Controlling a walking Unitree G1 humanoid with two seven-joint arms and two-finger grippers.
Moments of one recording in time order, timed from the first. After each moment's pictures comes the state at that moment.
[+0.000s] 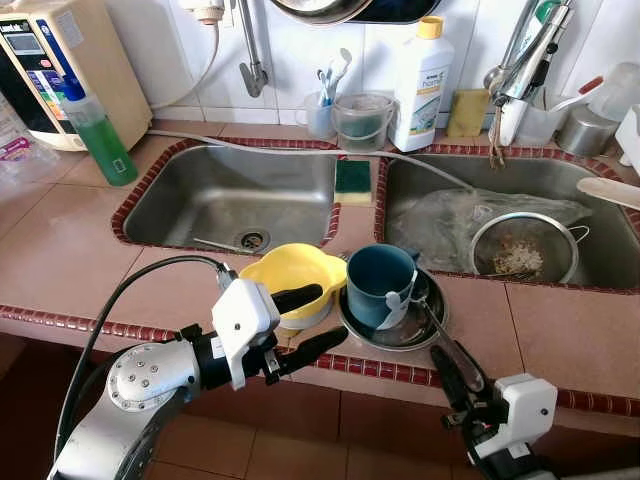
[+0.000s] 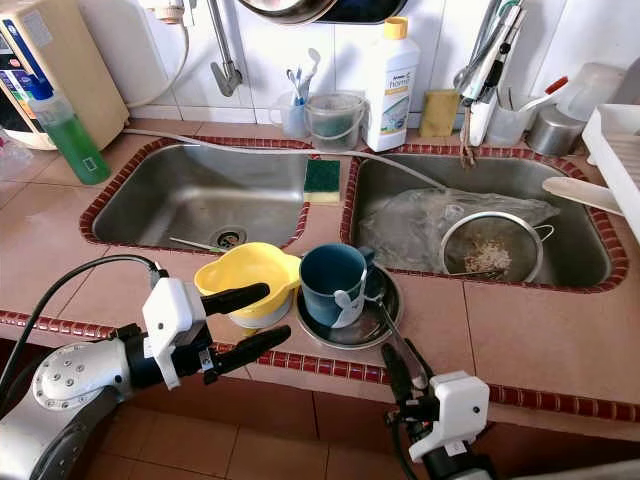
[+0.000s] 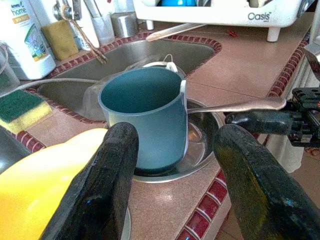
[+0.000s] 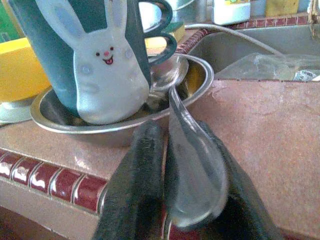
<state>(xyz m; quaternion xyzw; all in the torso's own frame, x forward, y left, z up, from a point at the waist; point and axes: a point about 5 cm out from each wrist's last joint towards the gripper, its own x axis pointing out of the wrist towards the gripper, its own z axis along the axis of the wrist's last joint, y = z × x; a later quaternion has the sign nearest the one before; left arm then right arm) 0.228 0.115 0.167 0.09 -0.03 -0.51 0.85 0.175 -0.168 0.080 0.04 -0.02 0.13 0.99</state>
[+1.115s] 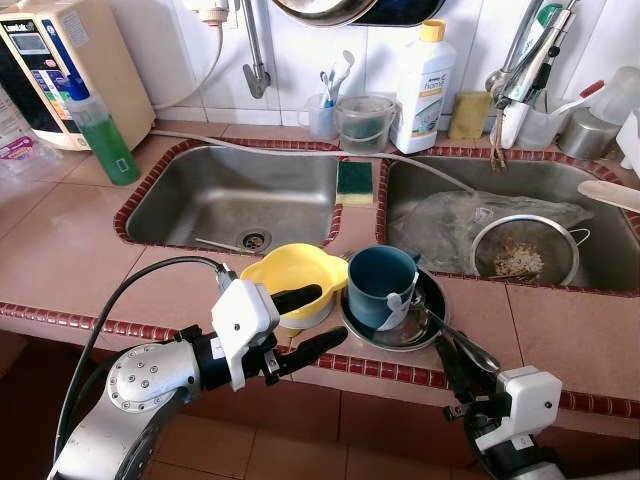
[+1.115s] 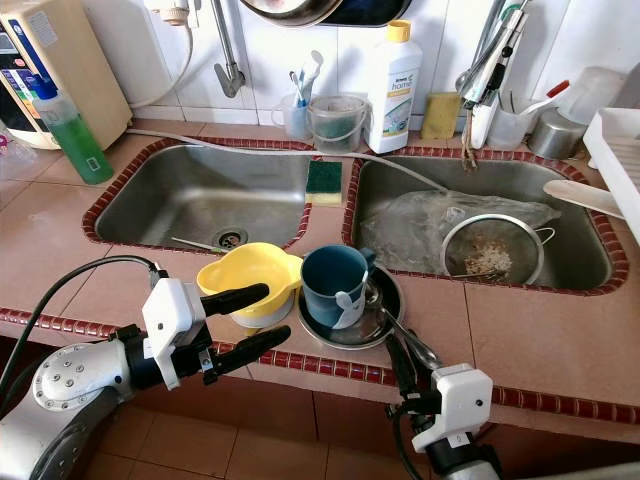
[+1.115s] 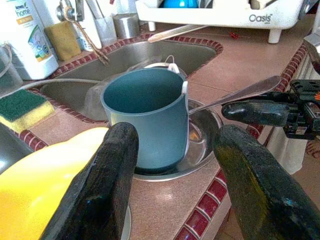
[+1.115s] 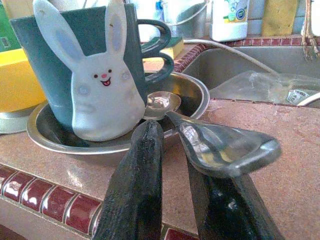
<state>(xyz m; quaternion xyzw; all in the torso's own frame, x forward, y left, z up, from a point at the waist) 0.228 0.115 0.167 0.09 -0.03 -0.51 0.85 0.180 -0.171 0.087 0.02 -0.05 0.12 0.99</state>
